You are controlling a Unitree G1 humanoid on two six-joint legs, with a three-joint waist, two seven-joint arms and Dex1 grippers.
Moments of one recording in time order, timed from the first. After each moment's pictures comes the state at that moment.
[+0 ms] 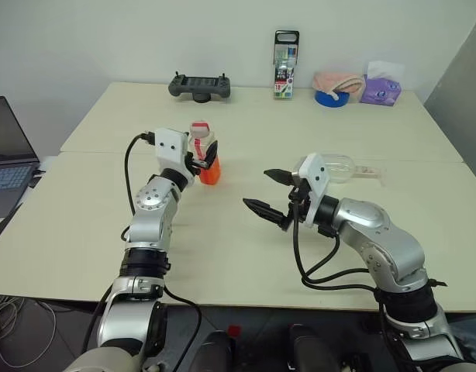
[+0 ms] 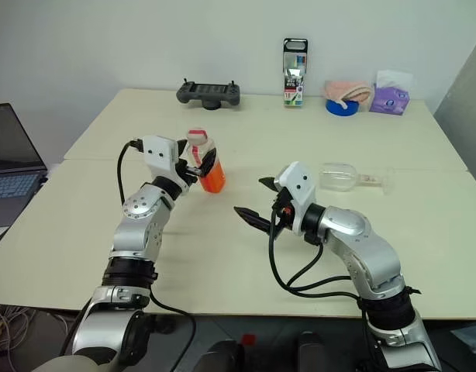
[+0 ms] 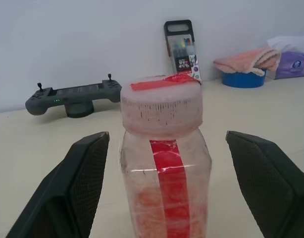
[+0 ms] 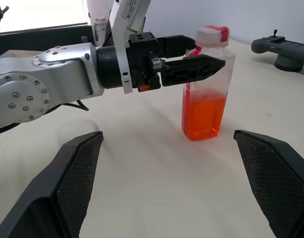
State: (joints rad) left arm -0.67 0.28 0.12 0.40 -0.15 0.04 -0.33; right arm -0.47 -0.32 0.17 -0.40 0.38 0.69 0.61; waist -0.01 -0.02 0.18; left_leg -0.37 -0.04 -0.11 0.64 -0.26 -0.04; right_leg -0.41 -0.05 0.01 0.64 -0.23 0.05
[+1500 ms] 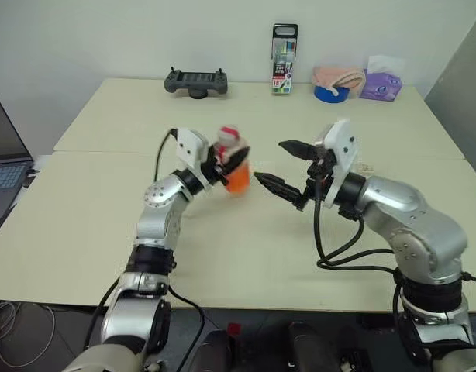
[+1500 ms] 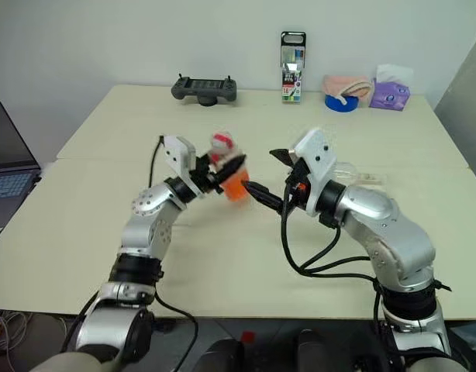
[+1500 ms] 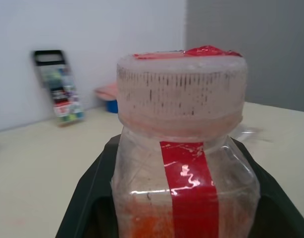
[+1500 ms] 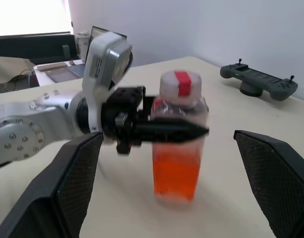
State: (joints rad) left arm -0.59 0.27 0.00 0.23 -0.36 0.07 -0.82; right arm -0.61 -0.39 0.02 -0.58 0.55 0.94 0.51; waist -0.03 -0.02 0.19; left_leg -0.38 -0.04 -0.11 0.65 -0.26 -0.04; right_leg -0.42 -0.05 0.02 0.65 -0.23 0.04
